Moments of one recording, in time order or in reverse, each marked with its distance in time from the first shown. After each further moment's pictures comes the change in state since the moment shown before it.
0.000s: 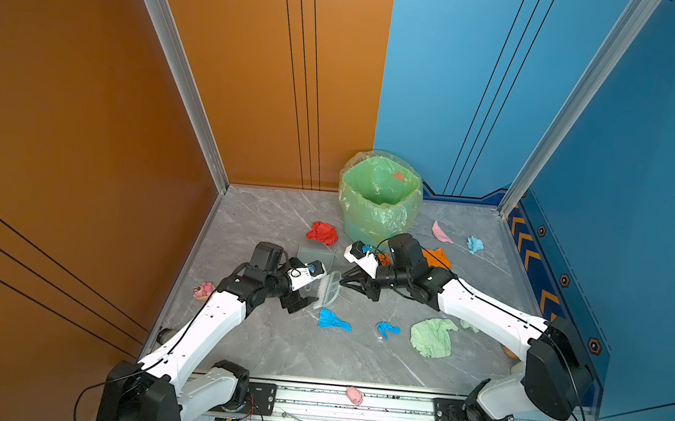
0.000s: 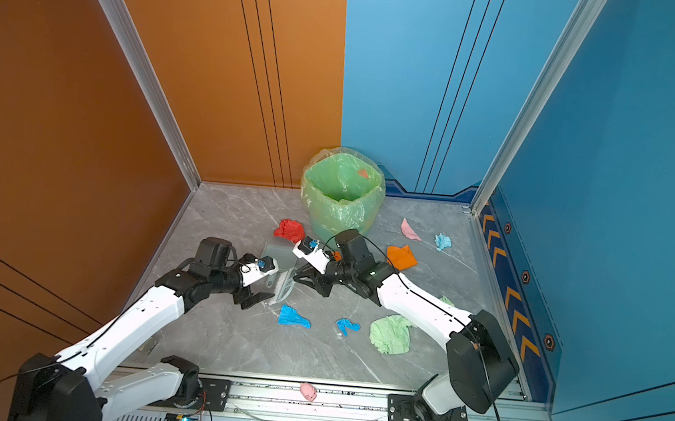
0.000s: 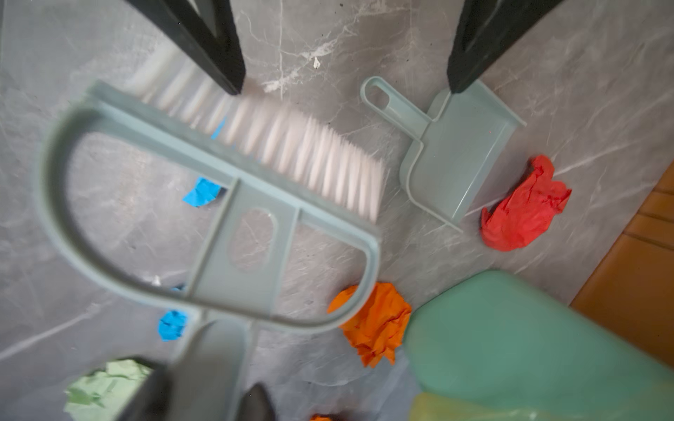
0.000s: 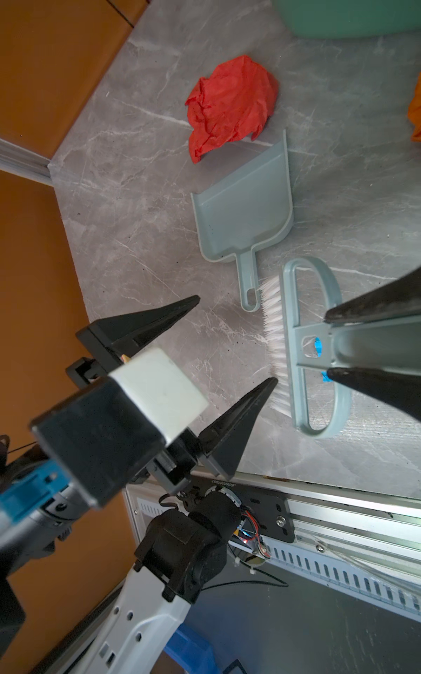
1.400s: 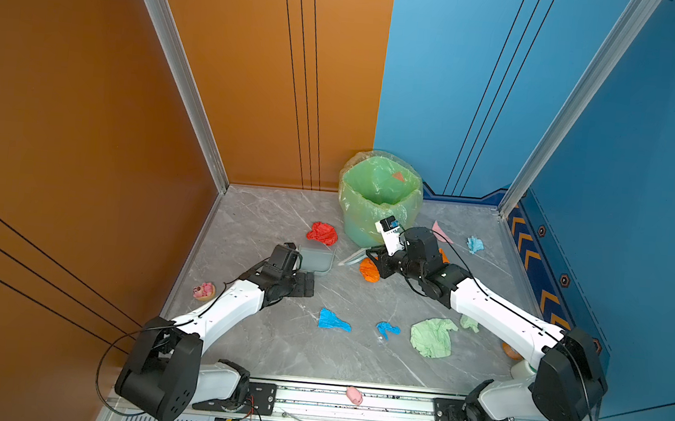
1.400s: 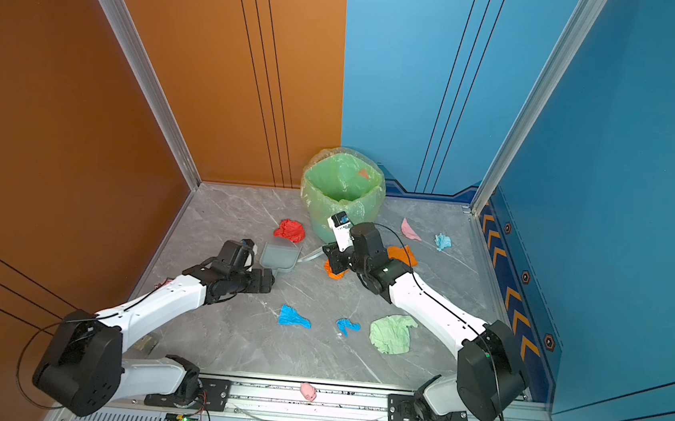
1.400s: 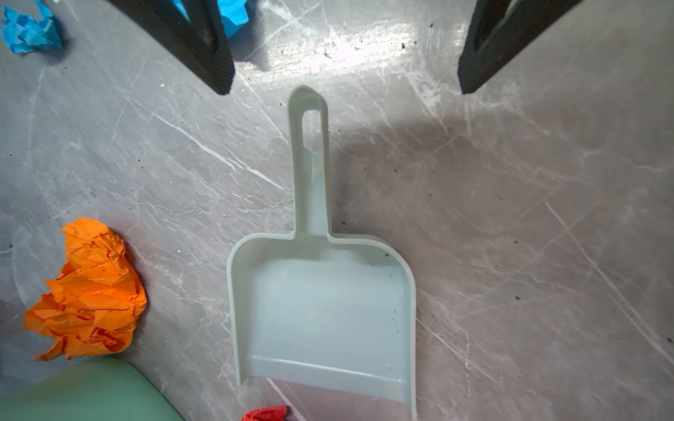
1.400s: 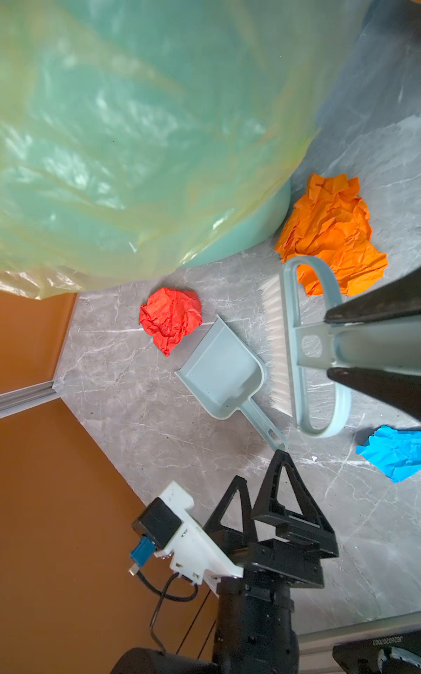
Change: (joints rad) left arm -0.082 0.224 0.005 0.047 -0.397 -1.136; right arm -0.079 -0.059 0.000 0.000 0.467 0.332
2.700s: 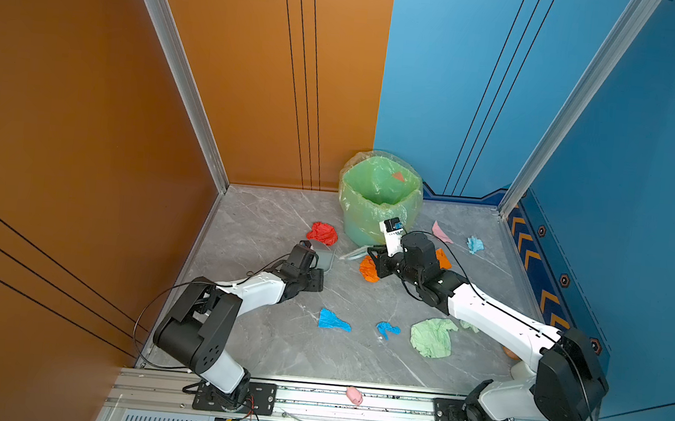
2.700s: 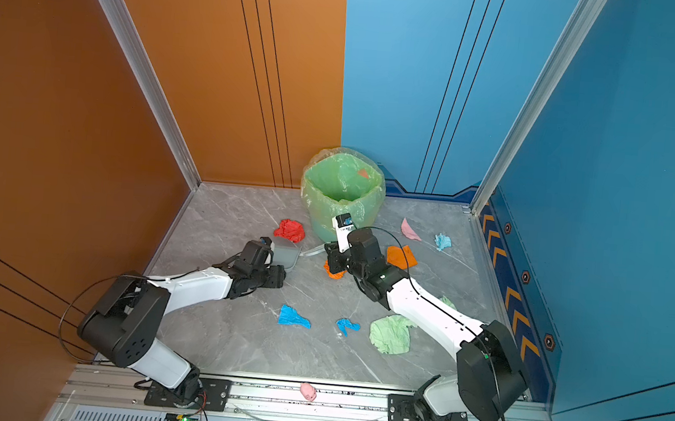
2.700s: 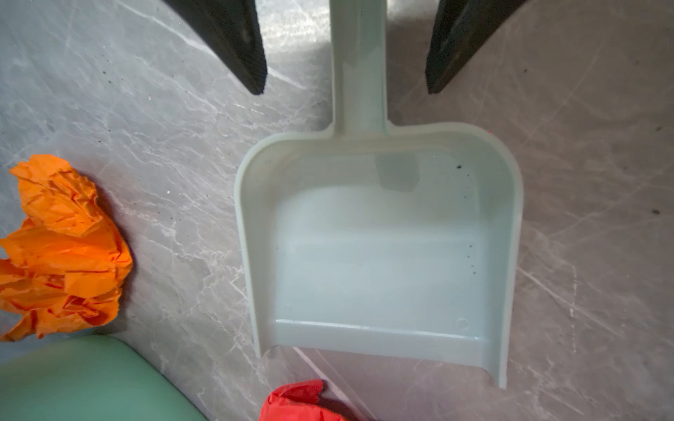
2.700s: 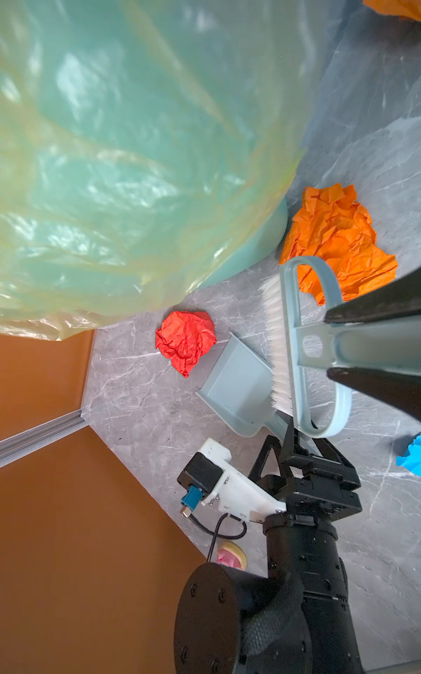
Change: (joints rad) left arm -0.051 0.270 0.031 0.301 -0.041 0.011; right arm 0.035 -0.011 -0.065 0.115 0.128 0.090
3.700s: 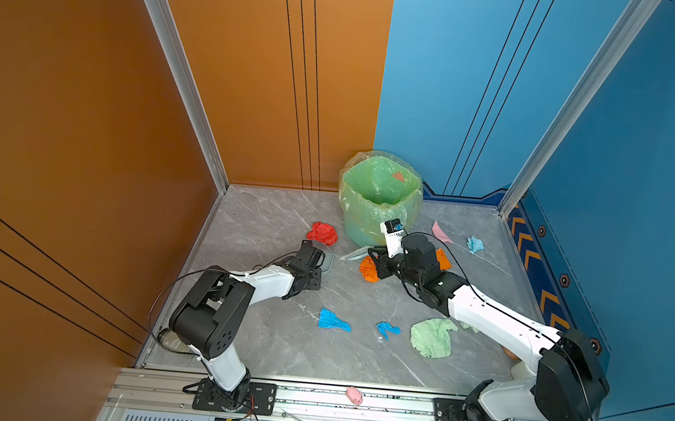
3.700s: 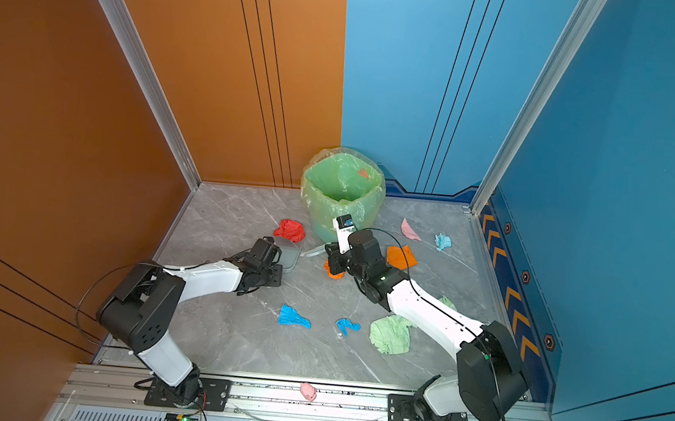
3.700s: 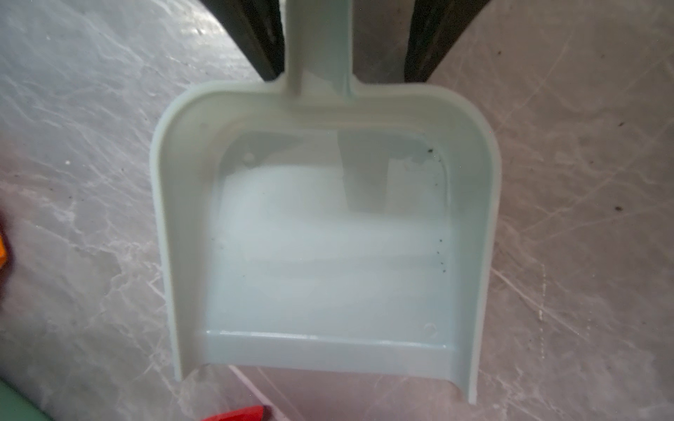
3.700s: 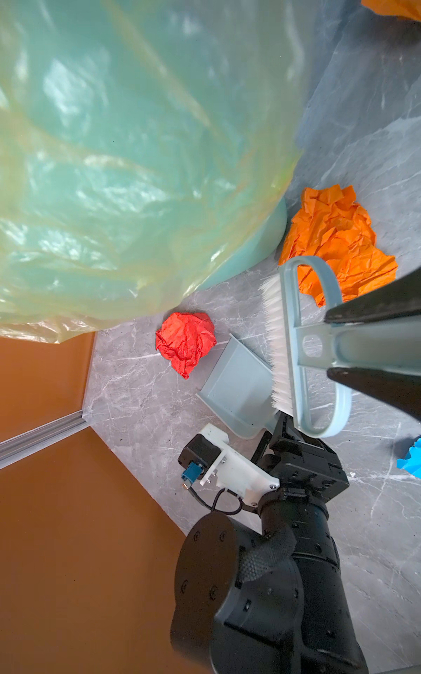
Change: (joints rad) left arm -0.021 0.098 0.087 -0.087 -0.132 -0.004; right arm 0.000 -0.004 -0.019 0.018 0.001 0.000
